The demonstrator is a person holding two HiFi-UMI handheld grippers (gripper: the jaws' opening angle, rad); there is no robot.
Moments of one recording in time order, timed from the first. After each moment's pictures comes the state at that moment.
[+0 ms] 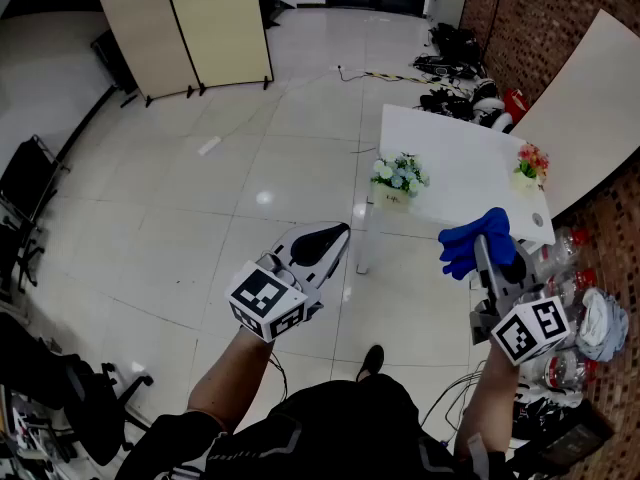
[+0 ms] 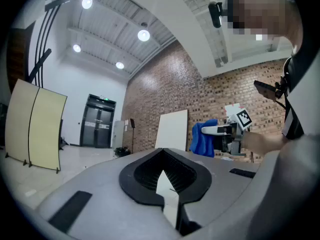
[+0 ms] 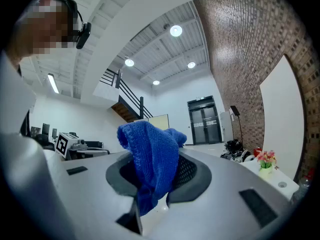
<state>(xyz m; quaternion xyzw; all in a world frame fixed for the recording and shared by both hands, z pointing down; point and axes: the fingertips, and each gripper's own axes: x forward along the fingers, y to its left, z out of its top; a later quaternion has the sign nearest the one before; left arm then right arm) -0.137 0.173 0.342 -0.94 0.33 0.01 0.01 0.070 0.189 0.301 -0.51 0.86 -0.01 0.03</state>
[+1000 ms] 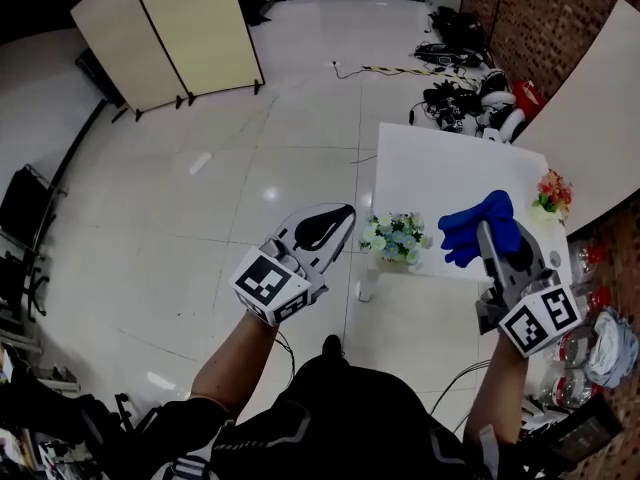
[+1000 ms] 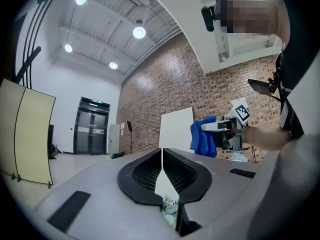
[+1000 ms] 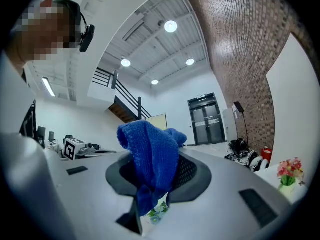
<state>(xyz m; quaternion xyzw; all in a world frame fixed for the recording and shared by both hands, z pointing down) -0.073 -0.130 0.337 -0.95 0.30 0.02 0.03 0.118 -0.100 0.294 -0.50 0.86 -0.02 0.04</state>
